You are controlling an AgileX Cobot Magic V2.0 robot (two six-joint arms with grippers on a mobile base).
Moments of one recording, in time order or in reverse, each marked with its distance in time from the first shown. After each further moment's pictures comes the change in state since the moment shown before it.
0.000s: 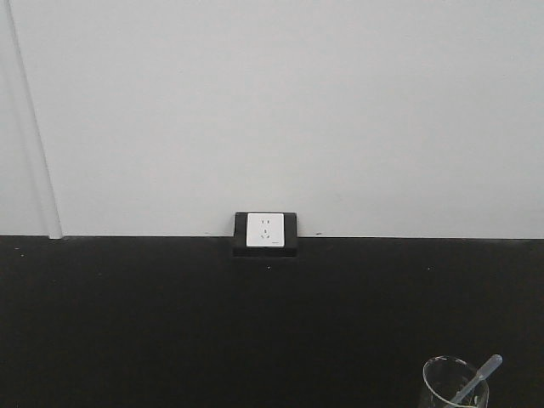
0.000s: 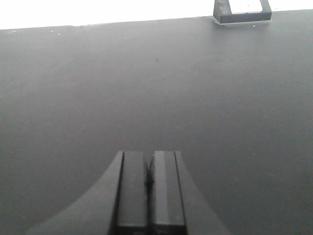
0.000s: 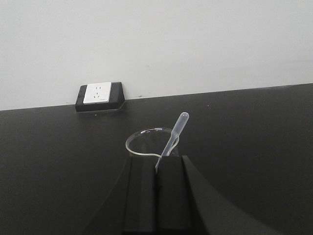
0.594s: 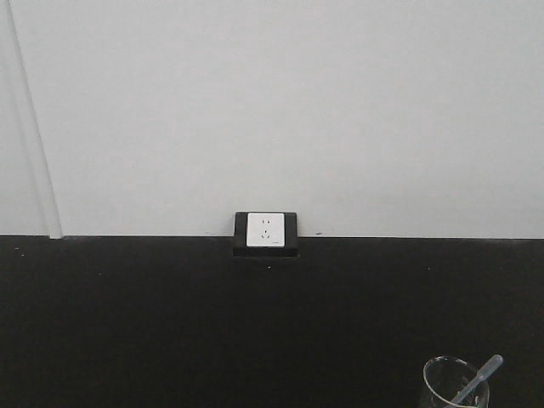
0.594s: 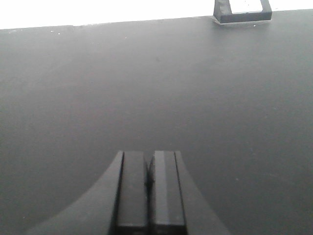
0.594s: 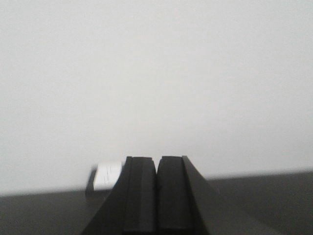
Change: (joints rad) left arm 0.000 0.000 0.000 0.000 0.000 0.000; right arm 0.000 0.000 -0.028 0.012 -0.298 -0.009
